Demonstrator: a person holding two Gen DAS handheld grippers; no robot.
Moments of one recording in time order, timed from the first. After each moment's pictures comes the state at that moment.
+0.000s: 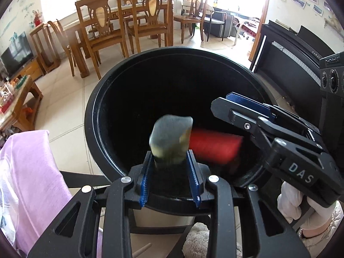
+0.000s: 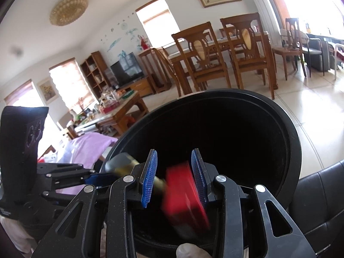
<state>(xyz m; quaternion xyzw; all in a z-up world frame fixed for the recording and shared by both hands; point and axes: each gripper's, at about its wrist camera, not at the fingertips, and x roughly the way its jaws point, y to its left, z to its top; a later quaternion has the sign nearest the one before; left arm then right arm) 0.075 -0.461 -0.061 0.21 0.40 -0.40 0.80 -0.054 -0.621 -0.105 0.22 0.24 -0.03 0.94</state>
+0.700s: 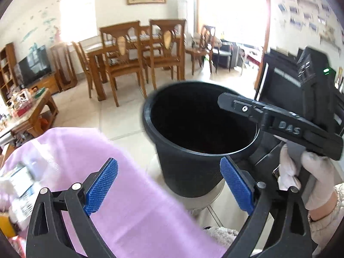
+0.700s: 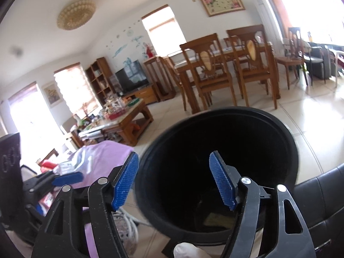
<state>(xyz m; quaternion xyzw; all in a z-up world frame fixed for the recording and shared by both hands) 0.039 -0.348 -0.011 0.16 0.30 -0.38 0.86 -0.066 -0.572 -0.057 0.20 0.22 -0.02 0.96</state>
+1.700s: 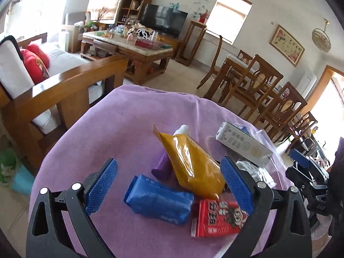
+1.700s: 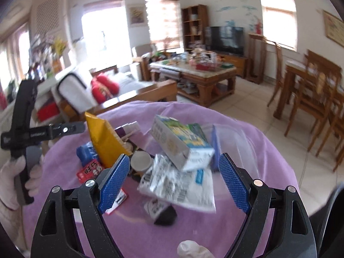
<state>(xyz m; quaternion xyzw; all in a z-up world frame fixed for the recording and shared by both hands) 0.132 0.032 -0.027 -0.15 0.37 -0.07 0.91 0.122 -0.217 -0.017 -0.07 0.31 0.26 0.91</state>
